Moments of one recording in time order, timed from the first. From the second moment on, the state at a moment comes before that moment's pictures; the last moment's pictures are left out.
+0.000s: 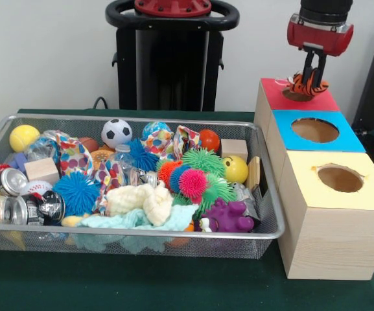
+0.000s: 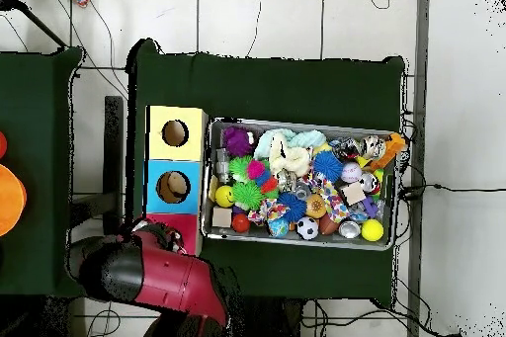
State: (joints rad) arm 0.33 -0.79 -0.25 2.03 0.46 0.37 2.09
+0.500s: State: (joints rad) arm 0.30 -0.76 -0.21 2.02 0.47 0.30 2.09
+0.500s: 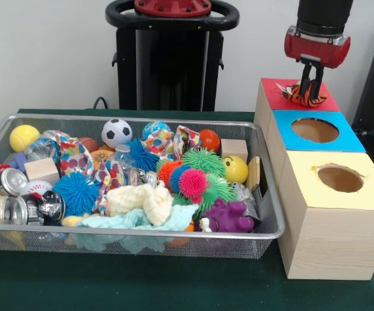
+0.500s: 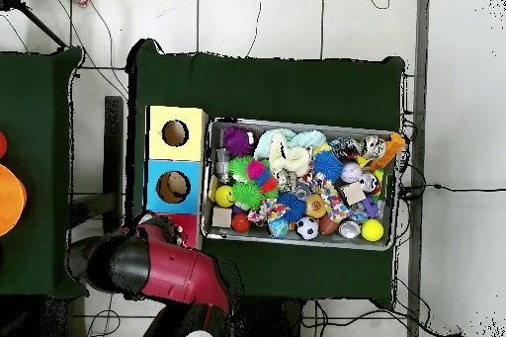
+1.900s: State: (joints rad) arm 0.30 -0.73 -0.21 2.01 0.47 0.35 2.09
